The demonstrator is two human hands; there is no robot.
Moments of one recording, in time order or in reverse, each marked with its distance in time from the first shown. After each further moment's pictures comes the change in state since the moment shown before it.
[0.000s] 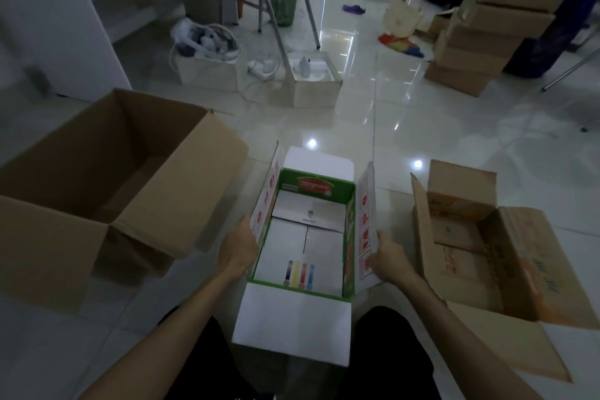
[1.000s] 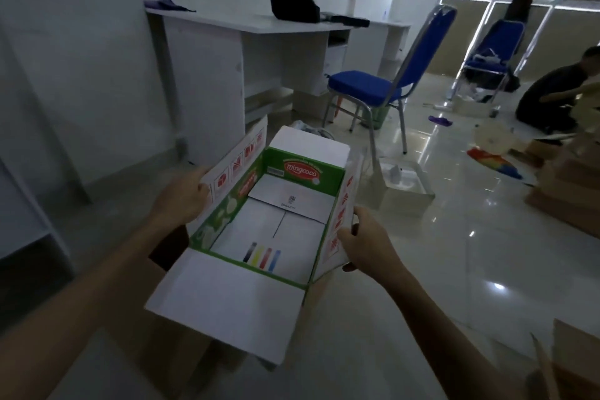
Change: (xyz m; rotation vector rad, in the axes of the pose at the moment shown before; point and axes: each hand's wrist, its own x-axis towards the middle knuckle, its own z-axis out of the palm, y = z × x) left_hand 0.086 -0.022 -0.381 0.195 0.444 0.048; right_hand 0.001 -0.353 0.004 0.187 -0.049 -0.537
